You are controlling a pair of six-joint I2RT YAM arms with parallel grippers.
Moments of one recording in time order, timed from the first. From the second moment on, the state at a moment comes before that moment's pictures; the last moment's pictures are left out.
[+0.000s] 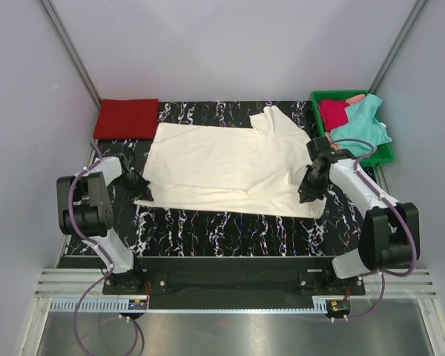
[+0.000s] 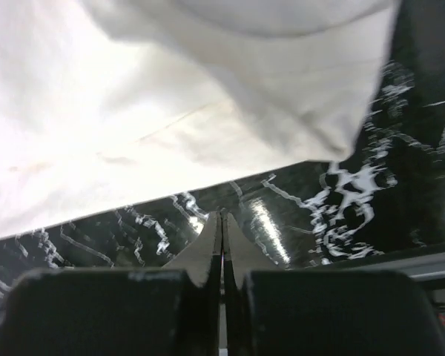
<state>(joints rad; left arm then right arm) 0.15 1.74 1.02 -0.70 0.20 -0.65 0.16 1.47 1.08 -0.94 0.03 0.65</state>
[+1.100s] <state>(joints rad) 0.15 1.75 1.03 -0.70 0.23 -0.65 -0.06 1.60 0.90 -0.75 0.19 0.89</state>
